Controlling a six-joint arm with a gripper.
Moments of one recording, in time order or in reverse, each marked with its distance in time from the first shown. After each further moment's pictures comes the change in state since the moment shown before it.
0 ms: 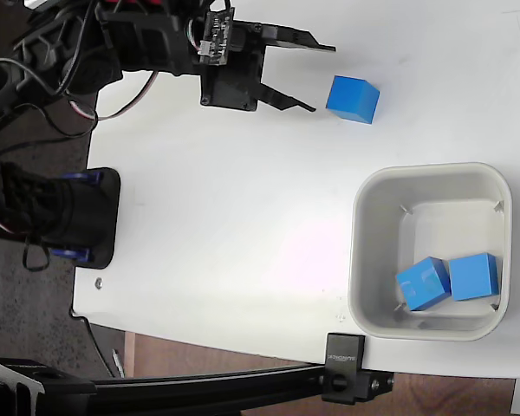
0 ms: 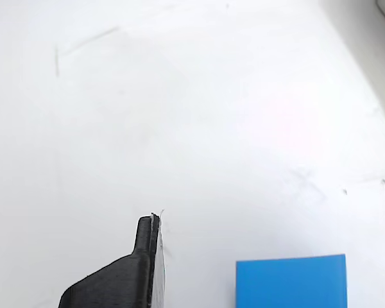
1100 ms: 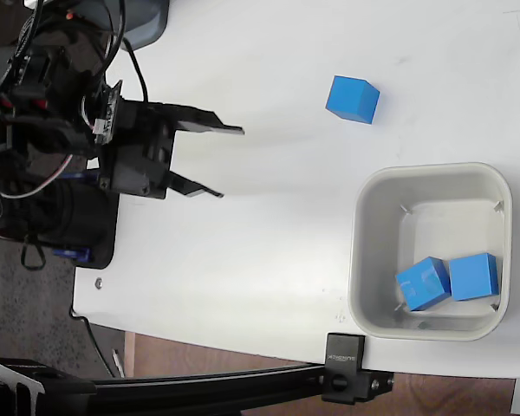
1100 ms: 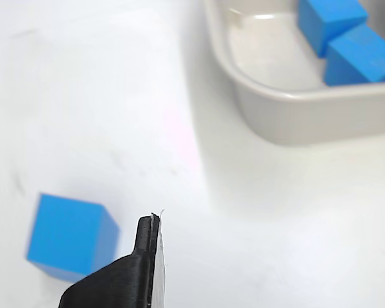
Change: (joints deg) arm 12.5 36.4 28.2 3.1 -11.5 -19.2
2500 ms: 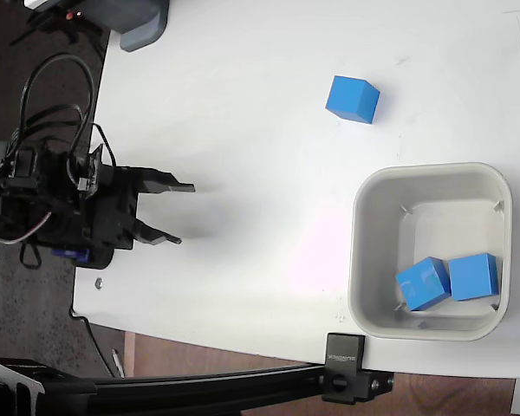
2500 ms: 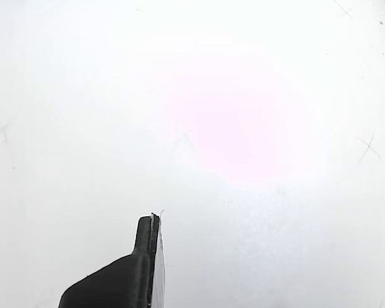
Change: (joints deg) arm 11.0 56.4 43.3 17.8 -14.5 -17.1
